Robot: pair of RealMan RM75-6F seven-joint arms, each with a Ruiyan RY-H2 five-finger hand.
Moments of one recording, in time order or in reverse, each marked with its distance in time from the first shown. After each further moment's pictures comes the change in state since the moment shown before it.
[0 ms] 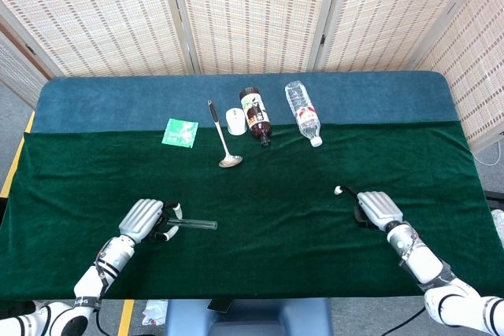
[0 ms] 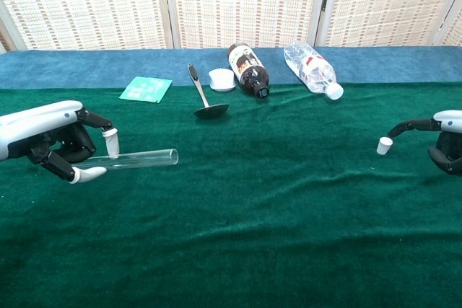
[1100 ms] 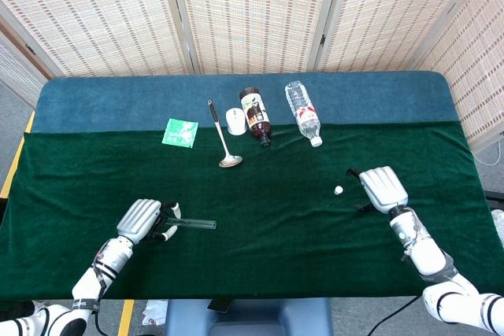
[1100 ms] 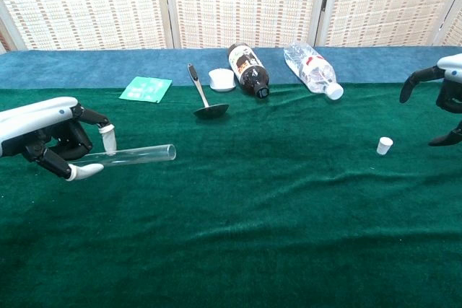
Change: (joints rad) left arm 0.012 0.003 0.001 -0.012 0.005 0.018 0.005; right arm 0.003 -0.032 0.033 0.061 -0.092 0.224 -0.238
